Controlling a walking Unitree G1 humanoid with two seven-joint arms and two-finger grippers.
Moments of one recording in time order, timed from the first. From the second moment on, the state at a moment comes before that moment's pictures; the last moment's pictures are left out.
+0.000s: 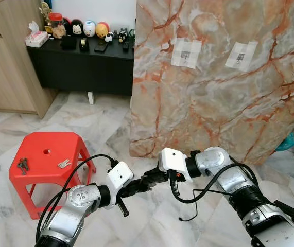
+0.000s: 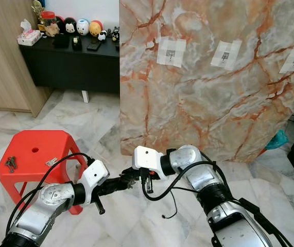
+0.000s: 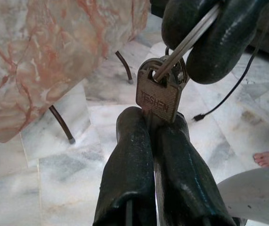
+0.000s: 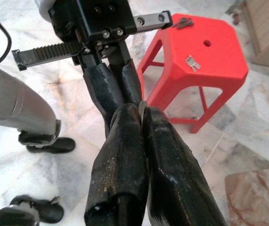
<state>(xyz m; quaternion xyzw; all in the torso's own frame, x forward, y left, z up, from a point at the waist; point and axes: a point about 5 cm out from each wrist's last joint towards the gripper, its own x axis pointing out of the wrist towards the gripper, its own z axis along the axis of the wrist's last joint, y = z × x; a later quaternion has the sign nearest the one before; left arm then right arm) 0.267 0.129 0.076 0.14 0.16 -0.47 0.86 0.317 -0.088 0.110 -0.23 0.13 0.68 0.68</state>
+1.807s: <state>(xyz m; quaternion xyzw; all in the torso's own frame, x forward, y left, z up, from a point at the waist) 0.310 0.076 0.141 0.54 -0.22 -0.26 0.77 0.266 -0.240 -0.020 -0.08 0.40 0.04 0.91</state>
